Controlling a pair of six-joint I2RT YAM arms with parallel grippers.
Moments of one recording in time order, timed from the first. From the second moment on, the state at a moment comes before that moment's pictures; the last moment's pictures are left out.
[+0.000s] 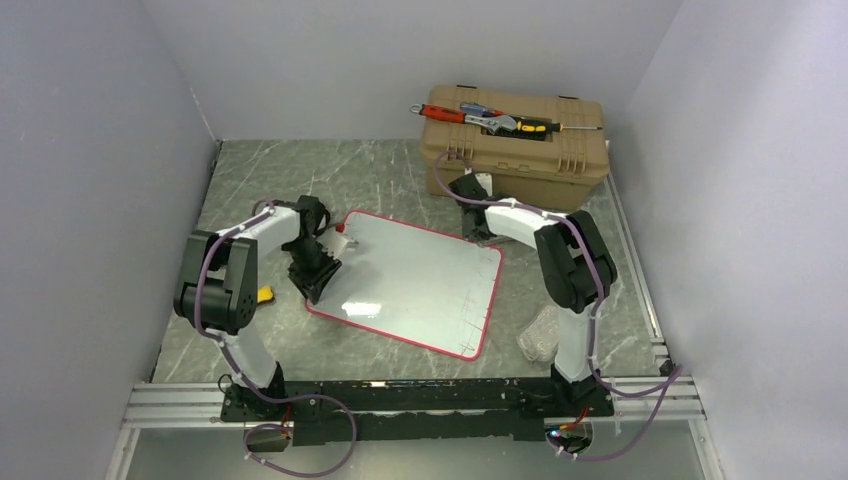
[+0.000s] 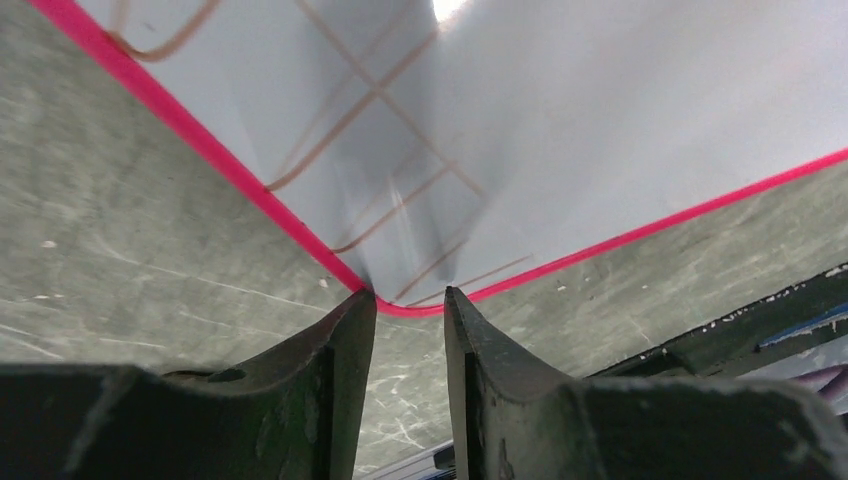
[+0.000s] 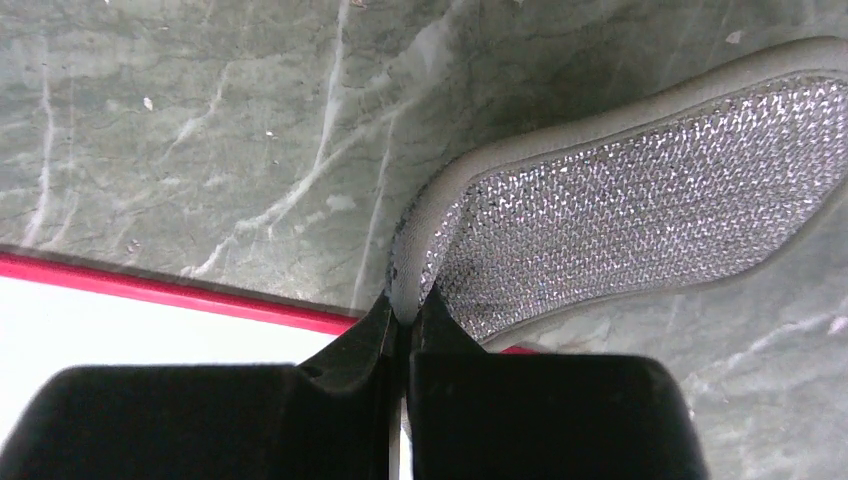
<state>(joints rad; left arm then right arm) -0.20 1.75 1.07 -0.95 0.16 0.52 0.49 2.00 1.33 -0.44 0.40 0.41</state>
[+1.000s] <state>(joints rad) -0.17 1.93 1.47 -1.06 0.20 0.61 0.61 1.54 0.83 -0.45 0.25 0.68</state>
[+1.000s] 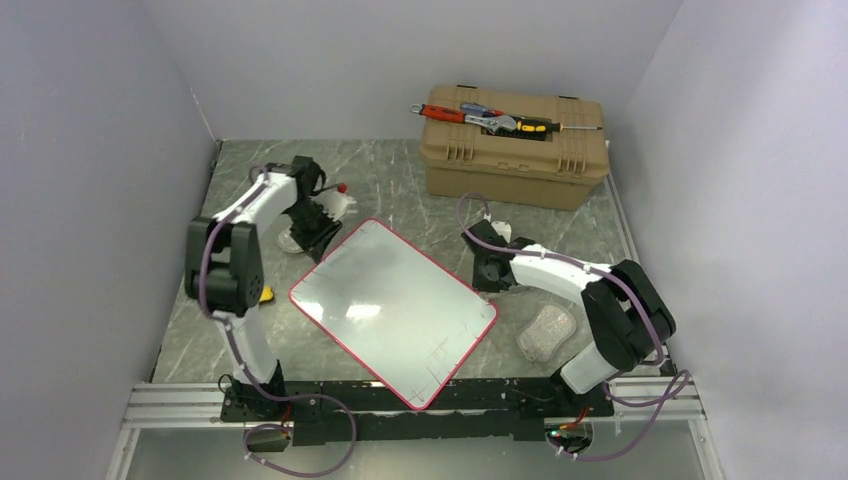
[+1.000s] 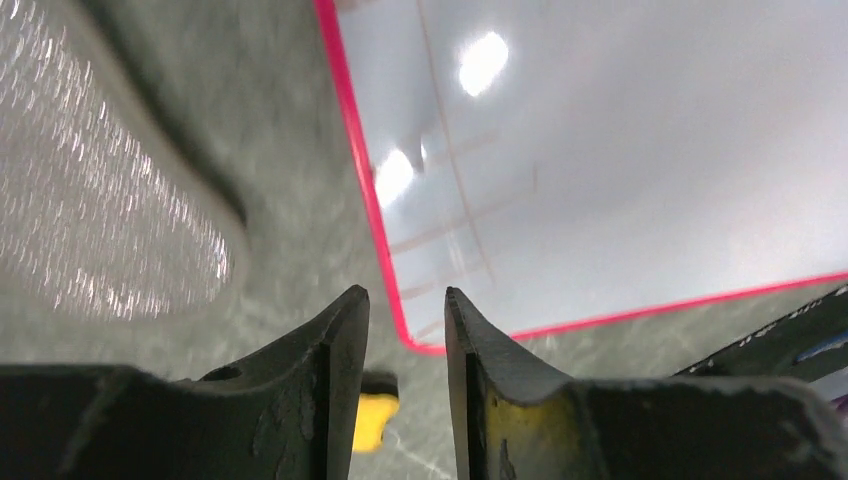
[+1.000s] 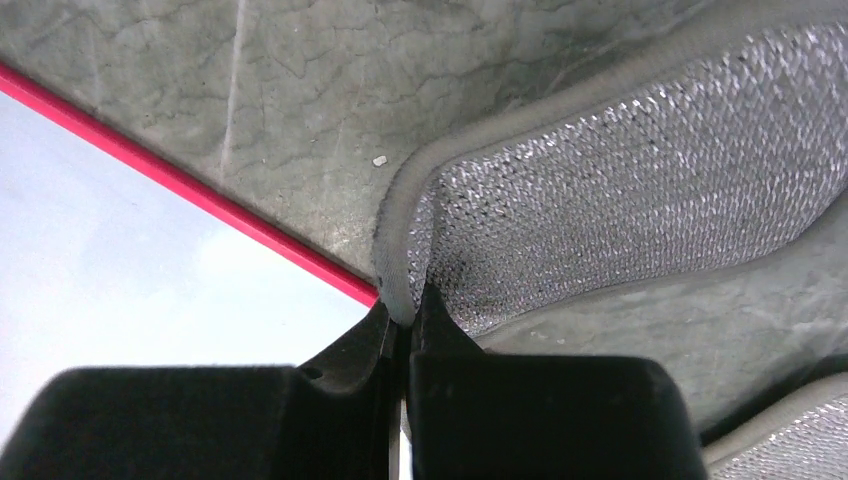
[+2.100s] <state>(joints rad) -0.22 1.99 1.31 -1.10 0.00 0.60 0.60 1.52 0.75 -0.30 0.20 0.69</state>
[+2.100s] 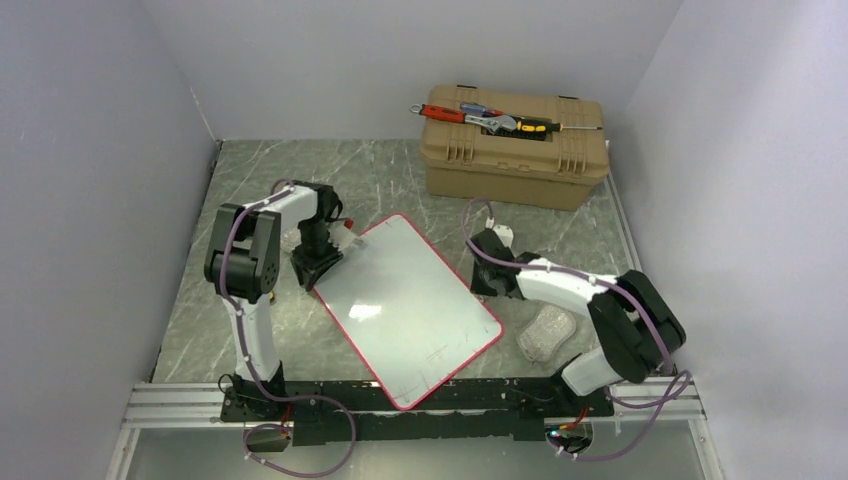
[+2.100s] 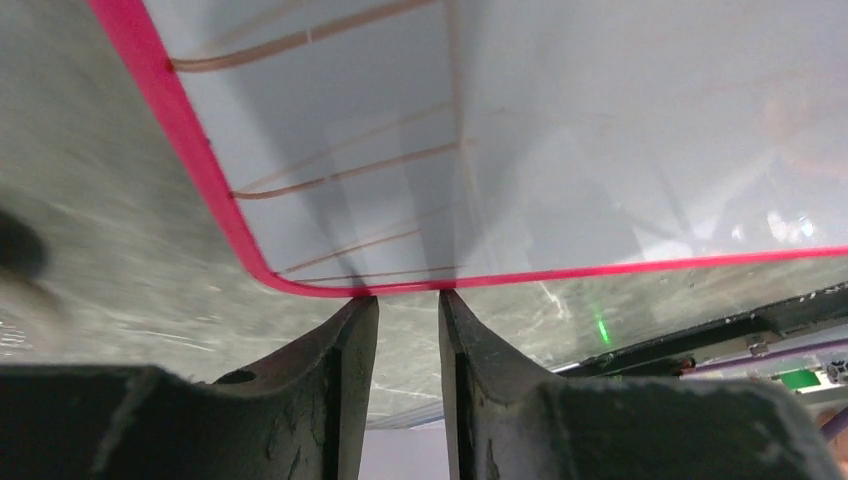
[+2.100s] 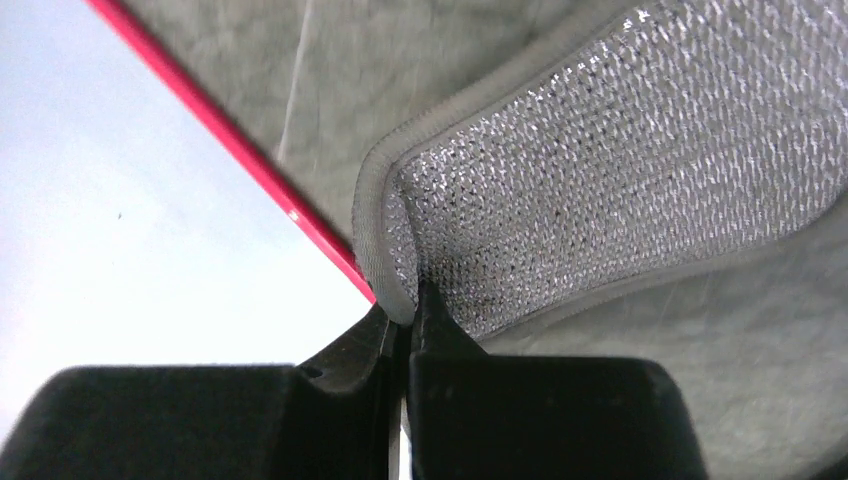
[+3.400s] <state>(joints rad) -0.19 1.97 1.38 -1.00 0.19 0.49 0.70 1.35 0.66 -0.58 0.04 0.74</state>
